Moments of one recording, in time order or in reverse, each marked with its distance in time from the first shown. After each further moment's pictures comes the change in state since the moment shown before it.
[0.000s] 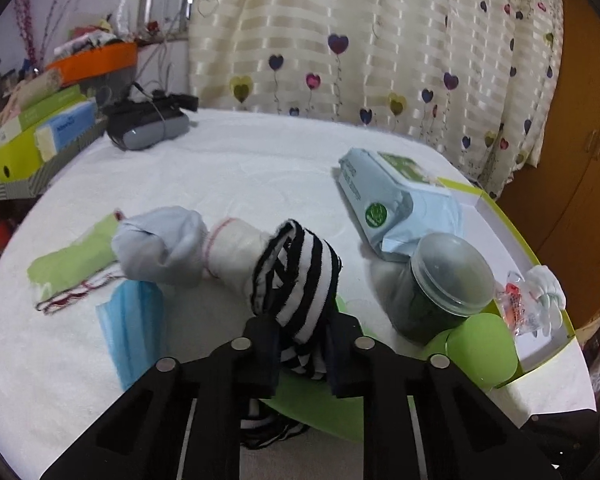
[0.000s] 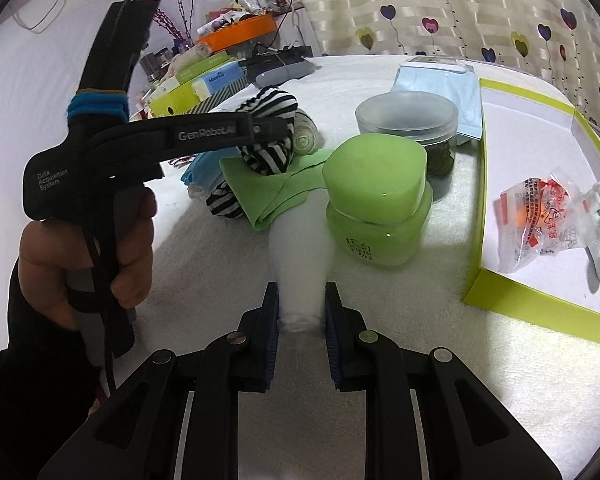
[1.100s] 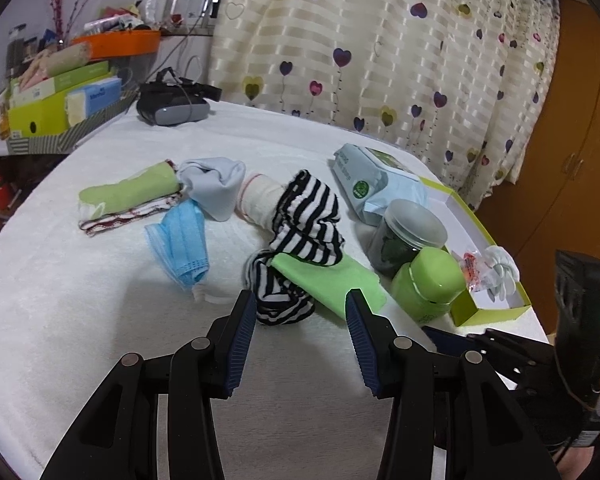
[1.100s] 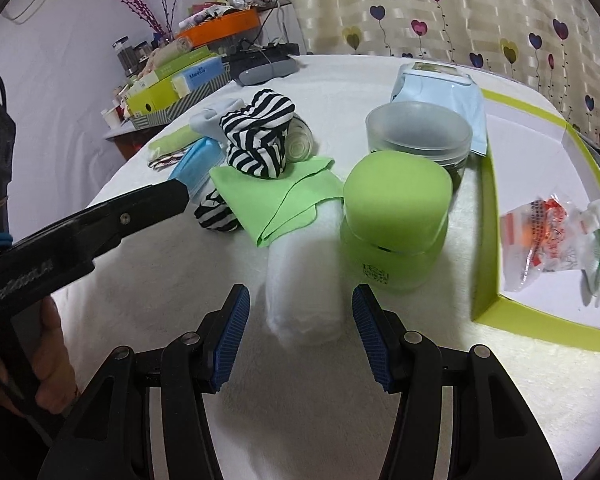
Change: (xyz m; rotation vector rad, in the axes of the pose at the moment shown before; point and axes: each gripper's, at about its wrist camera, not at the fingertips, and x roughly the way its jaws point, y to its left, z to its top) left arm -0.066 0.023 -0.052 -0.084 -0.006 -0.085; right arm 0.017 0.019 0.013 0.008 0.013 -0.115
